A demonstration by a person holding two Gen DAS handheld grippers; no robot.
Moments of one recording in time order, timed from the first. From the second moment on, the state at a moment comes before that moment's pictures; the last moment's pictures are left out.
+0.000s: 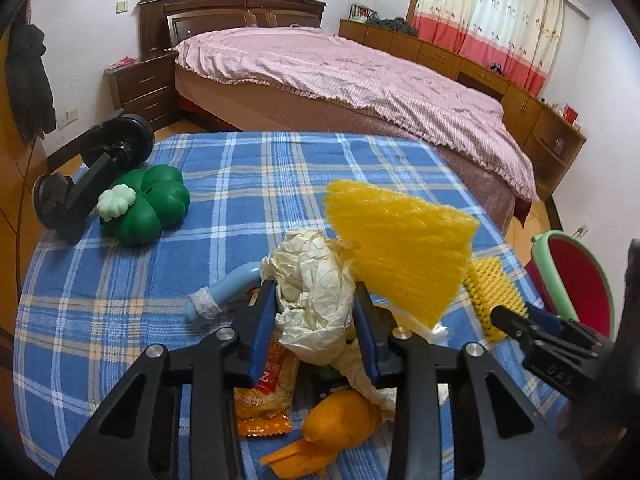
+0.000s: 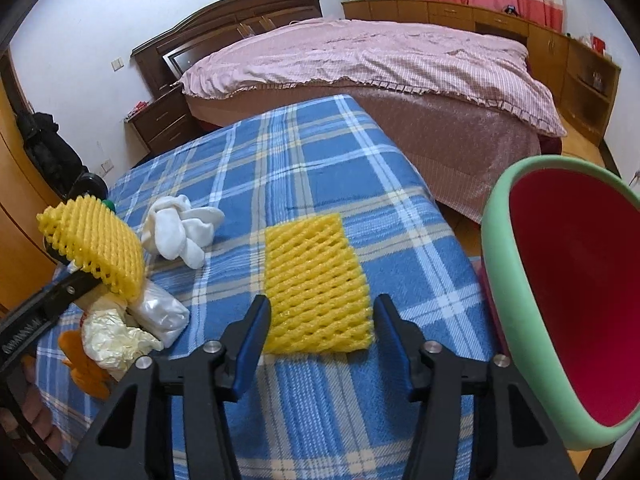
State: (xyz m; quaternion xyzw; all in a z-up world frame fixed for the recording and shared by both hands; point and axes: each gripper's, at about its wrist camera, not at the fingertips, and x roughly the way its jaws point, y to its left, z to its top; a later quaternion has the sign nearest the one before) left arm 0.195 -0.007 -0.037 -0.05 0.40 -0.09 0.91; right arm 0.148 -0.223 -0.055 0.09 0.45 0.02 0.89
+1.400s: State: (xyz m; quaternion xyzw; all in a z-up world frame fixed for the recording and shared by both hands) left arm 0.104 -0.023 0.030 -0.09 0.35 -0.13 0.92; right arm 0.042 -0.234 0.031 0.12 0.33 0.06 0.93
